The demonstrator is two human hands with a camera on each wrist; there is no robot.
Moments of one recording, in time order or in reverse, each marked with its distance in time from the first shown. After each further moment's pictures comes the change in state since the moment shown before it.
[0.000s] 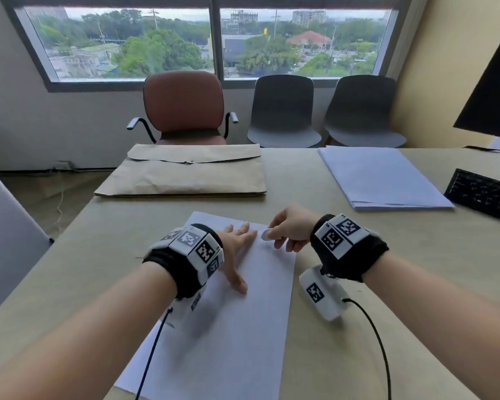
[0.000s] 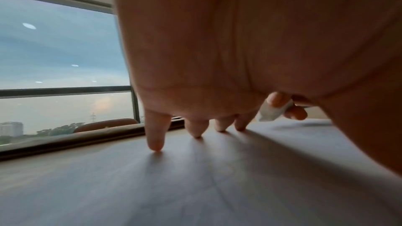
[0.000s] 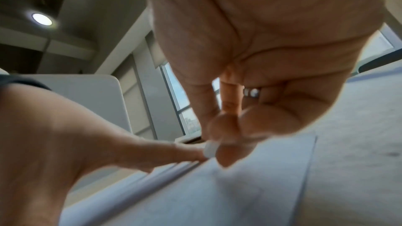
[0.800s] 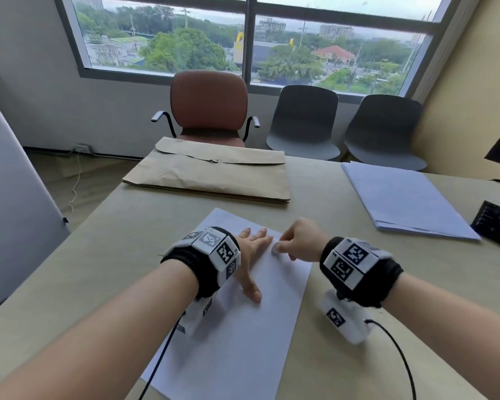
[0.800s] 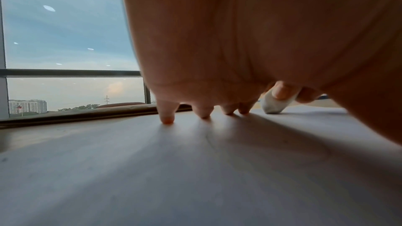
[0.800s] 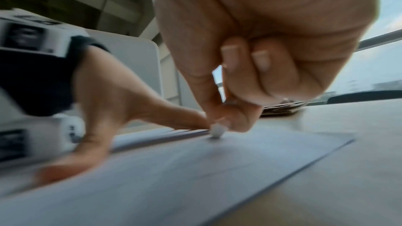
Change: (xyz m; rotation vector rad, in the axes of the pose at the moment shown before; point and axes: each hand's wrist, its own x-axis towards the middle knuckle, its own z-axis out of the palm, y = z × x) left_hand 0.000 -0.020 0.014 -0.068 0.055 0.055; right_hand 0.006 -0.013 0.023 -0.394 0.110 -0.182
